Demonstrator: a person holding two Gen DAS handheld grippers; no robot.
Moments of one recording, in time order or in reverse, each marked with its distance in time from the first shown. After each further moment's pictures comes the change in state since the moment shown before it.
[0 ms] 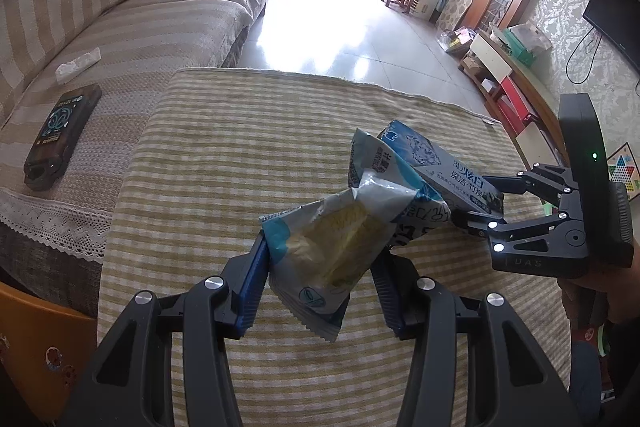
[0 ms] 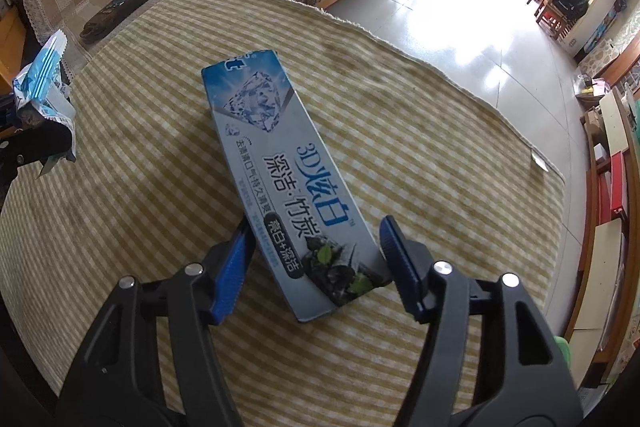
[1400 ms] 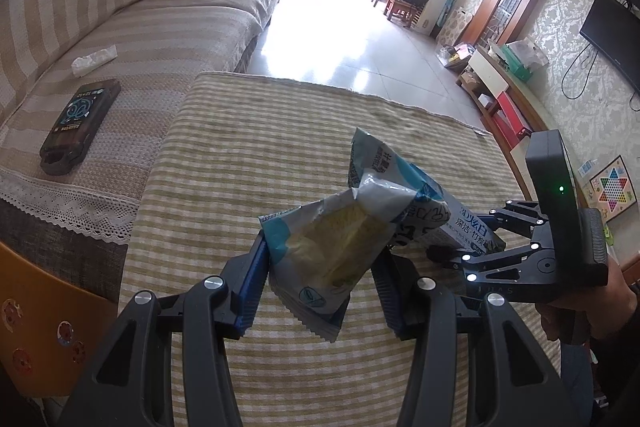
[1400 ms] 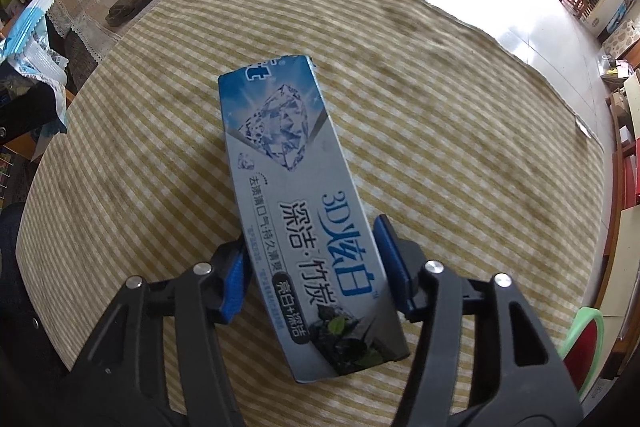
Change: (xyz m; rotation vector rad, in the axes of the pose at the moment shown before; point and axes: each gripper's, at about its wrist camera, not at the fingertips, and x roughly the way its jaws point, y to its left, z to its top) left arm -0.033 0.009 -0.018 -0.036 -0.042 -0.015; right arm 0.009 0.035 -0.012 0.022 0.071 0.106
